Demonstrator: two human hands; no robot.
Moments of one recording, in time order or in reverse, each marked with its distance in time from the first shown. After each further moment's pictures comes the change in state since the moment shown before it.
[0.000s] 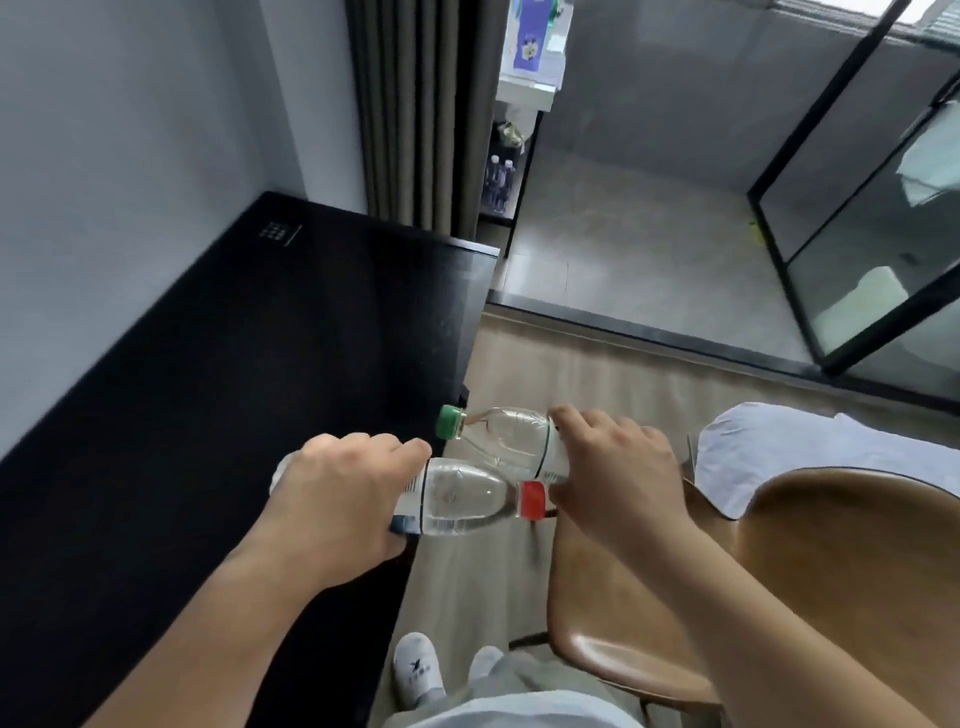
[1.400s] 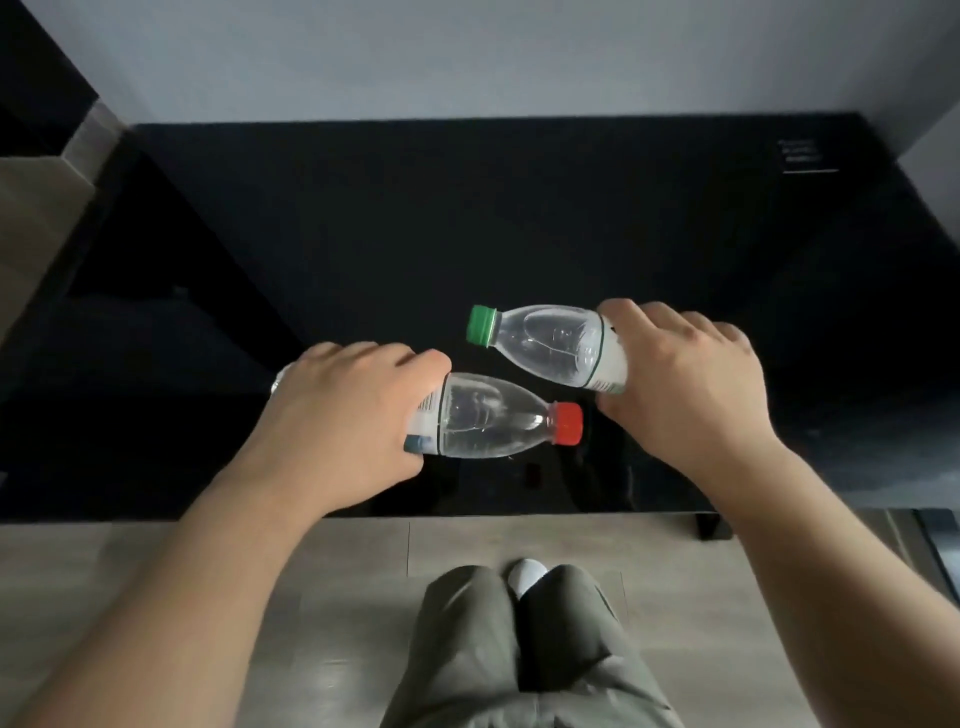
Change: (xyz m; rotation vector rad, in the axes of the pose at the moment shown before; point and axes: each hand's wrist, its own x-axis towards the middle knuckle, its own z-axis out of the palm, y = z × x) left_hand 0.064 0.047 0.148 0.013 -0.092 -1.369; right_hand 0.312 -0.118 0.179 0.236 0.235 -1.366
